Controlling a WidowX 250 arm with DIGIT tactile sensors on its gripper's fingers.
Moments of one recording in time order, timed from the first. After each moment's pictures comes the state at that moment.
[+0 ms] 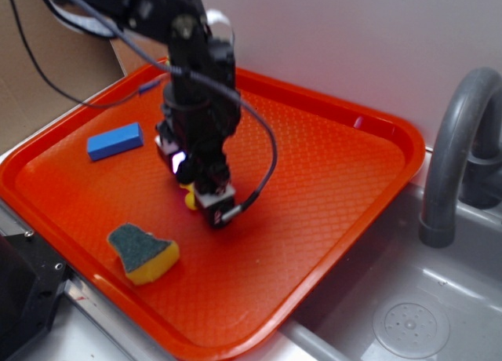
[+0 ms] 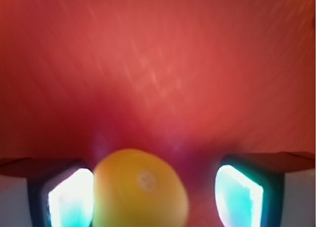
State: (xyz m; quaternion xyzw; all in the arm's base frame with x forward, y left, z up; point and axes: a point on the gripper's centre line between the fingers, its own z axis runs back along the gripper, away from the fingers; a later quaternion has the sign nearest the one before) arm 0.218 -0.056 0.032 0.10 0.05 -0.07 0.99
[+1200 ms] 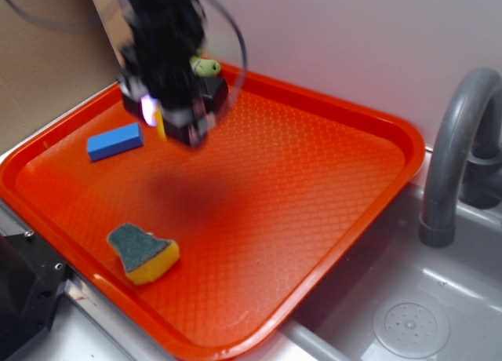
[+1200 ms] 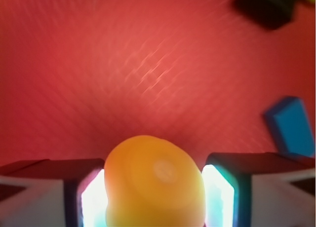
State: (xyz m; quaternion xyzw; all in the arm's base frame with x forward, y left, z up) arm 0.227 -0.015 0.114 0.02 0.04 0.08 1.00
